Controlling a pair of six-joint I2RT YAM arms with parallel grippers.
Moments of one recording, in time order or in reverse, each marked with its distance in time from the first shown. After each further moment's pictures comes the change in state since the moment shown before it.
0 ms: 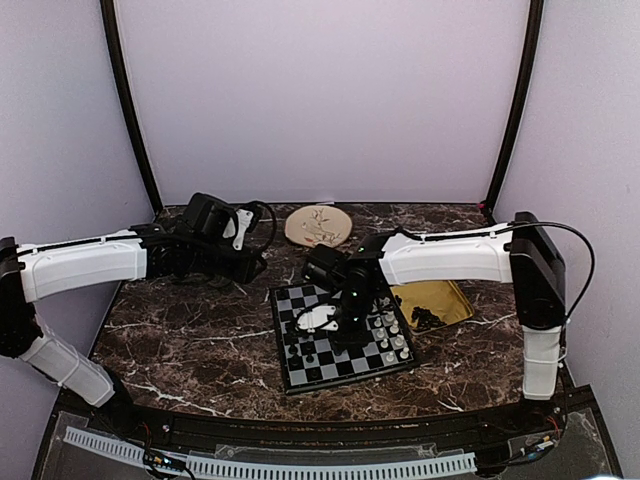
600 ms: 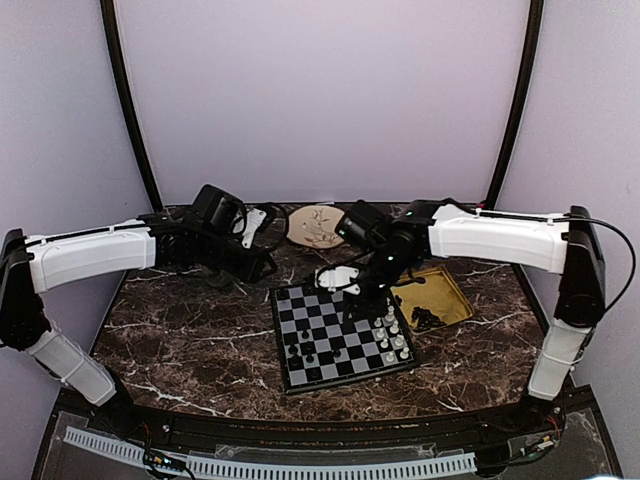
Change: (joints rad) left arm 0.000 0.054 0.076 -0.071 0.115 0.079; right arm -0.080 -0.155 -0.028 0.019 -0.048 0.006
